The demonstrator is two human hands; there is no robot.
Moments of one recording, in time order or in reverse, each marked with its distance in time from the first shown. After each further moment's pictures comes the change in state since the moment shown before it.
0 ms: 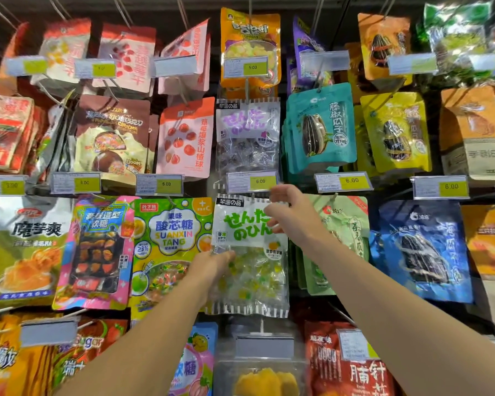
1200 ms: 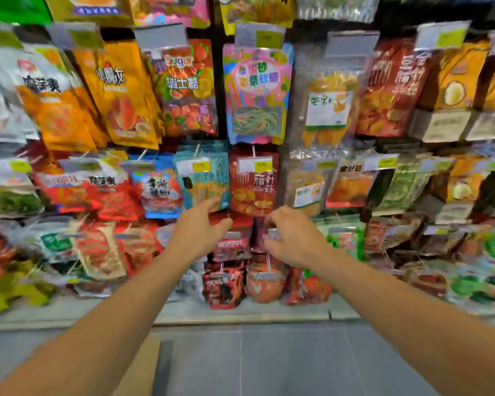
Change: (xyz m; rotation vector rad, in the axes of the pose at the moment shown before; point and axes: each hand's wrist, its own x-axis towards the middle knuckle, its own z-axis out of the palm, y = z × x) left_hand -0.285 -0.277 -0.280 0.746 -0.371 -0.054; right_hand -0.460 -0.004 0.232 -0.775 -0.727 0.457
